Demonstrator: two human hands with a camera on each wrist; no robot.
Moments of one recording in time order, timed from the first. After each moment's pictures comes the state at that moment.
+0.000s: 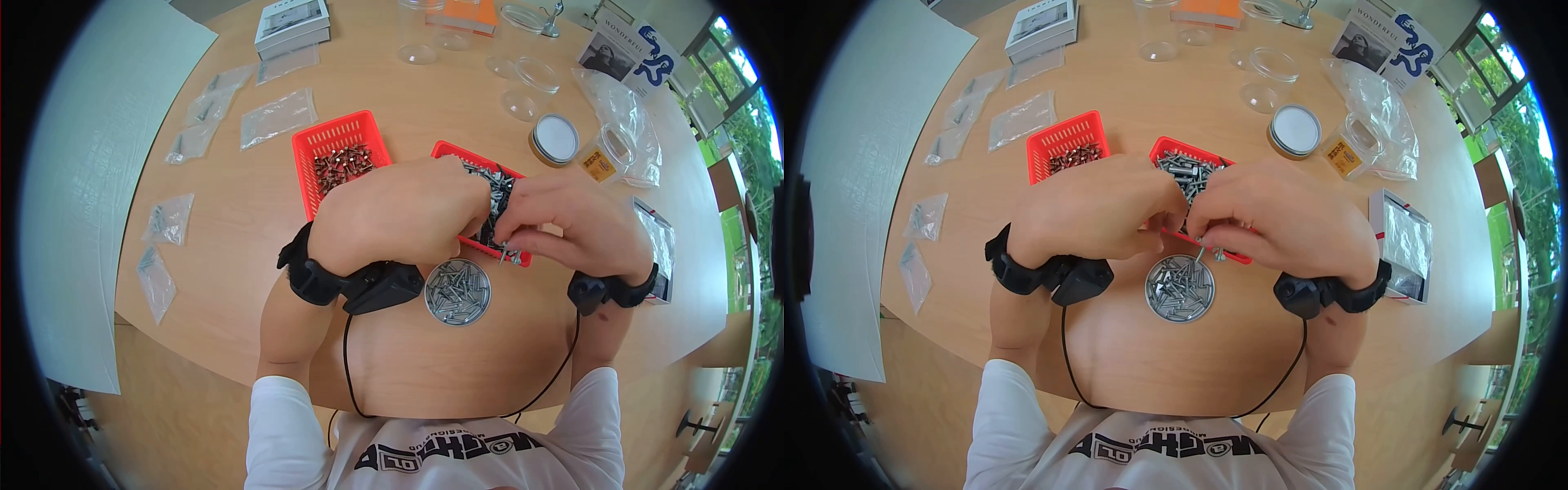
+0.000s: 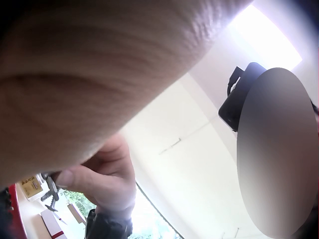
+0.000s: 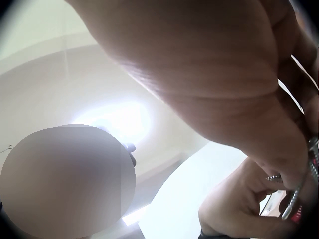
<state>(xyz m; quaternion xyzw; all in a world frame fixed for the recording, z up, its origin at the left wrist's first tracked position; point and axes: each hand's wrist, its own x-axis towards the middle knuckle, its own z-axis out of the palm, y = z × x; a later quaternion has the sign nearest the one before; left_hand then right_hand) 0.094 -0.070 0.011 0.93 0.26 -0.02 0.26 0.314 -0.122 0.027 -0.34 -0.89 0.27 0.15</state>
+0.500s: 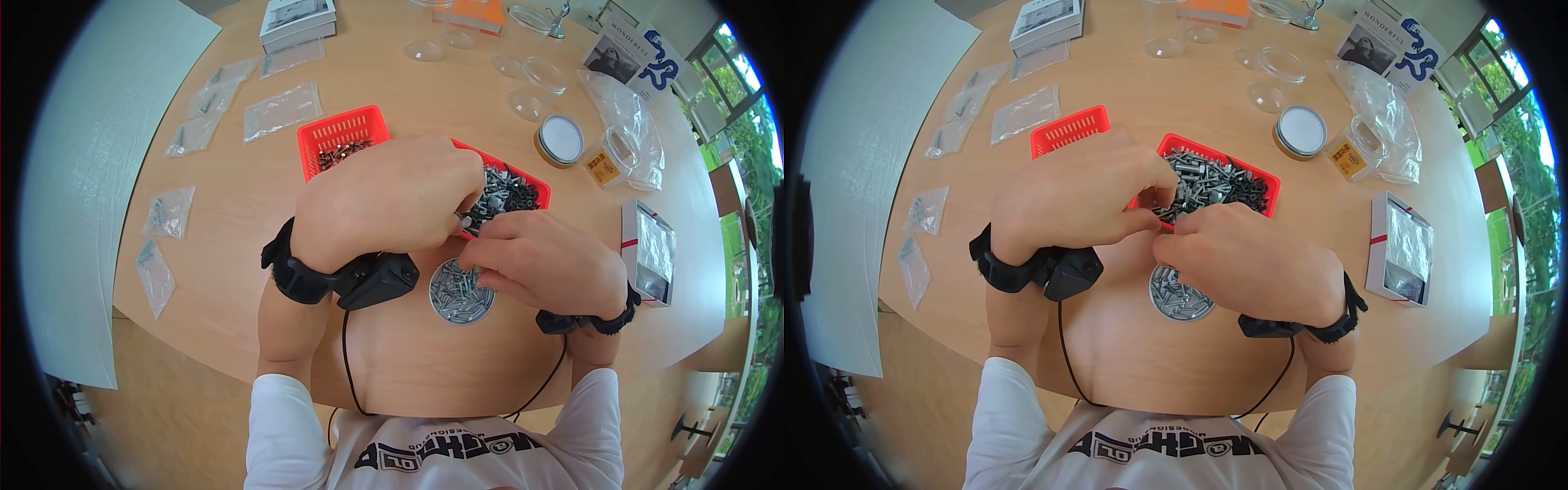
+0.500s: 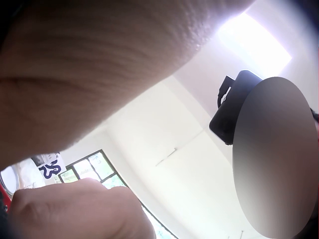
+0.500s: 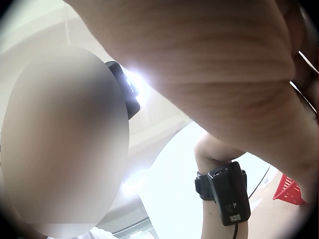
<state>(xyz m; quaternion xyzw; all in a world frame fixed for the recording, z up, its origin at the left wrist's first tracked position) 0.076 -0.068 0.013 0.93 0.29 0.05 0.21 0.278 -0.143 0.008 -0.37 -0.90 0.21 0.02</state>
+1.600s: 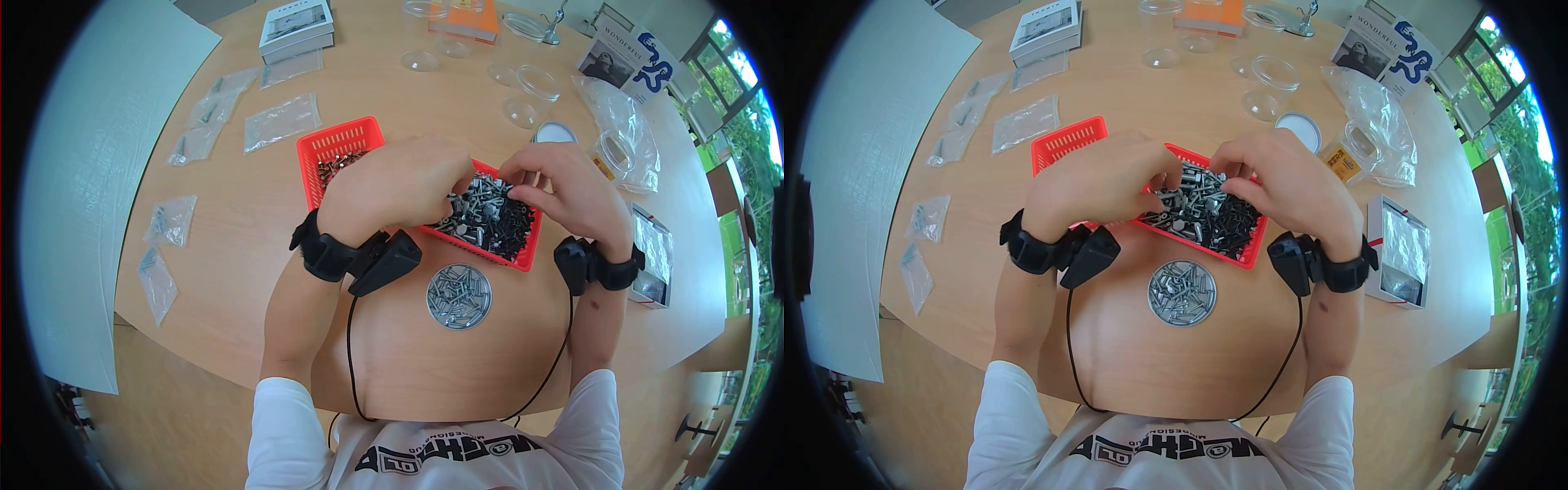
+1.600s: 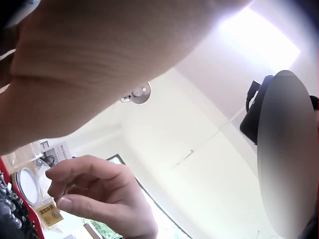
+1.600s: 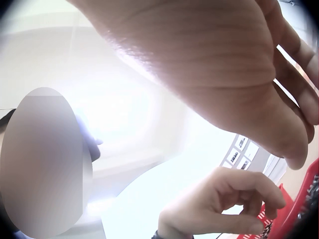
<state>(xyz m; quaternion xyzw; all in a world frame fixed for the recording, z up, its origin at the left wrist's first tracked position) 0.090 -0.043 -0.013 0.93 0.31 0.08 0.20 0.325 -0.098 0.005 -0.49 -0.83 0.19 0.18</state>
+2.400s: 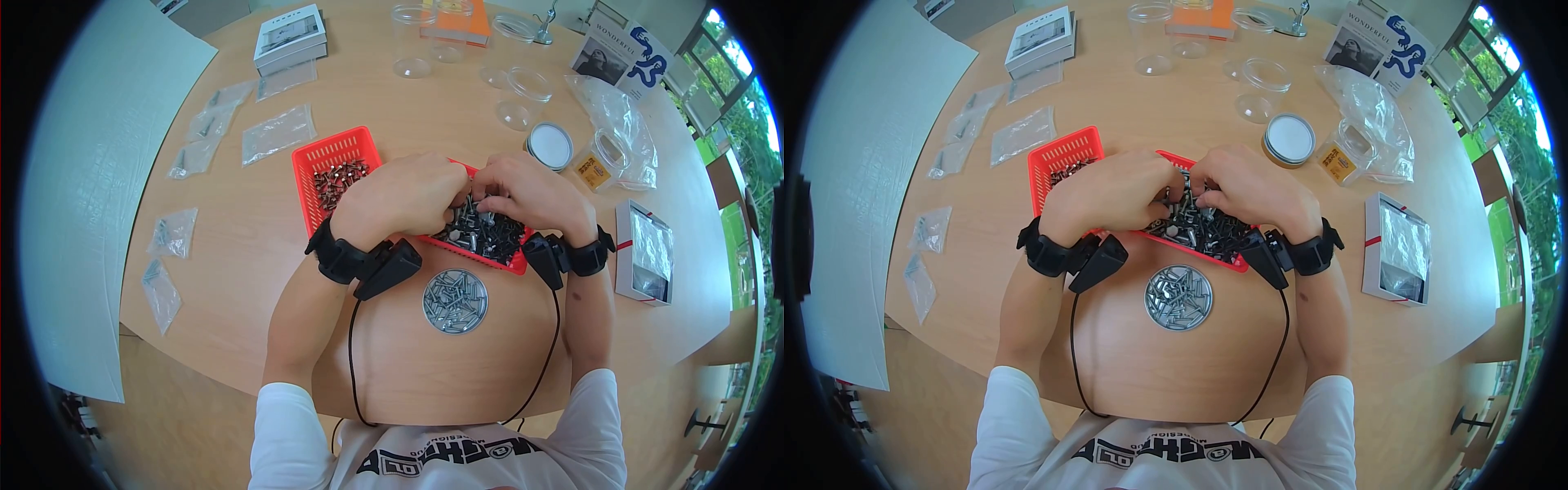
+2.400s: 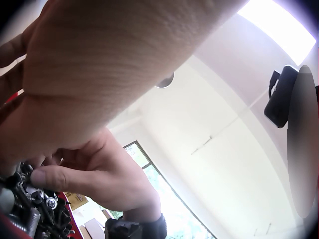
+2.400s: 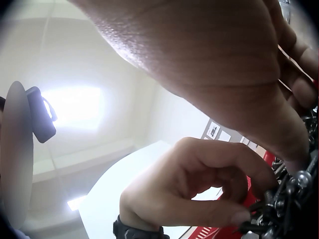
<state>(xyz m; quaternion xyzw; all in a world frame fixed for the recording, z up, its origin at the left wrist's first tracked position) 0.111 -0.036 -0.024 0.93 0.29 0.01 0.20 0.322 -0.076 -0.031 -0.49 -0.85 0.19 0.10</state>
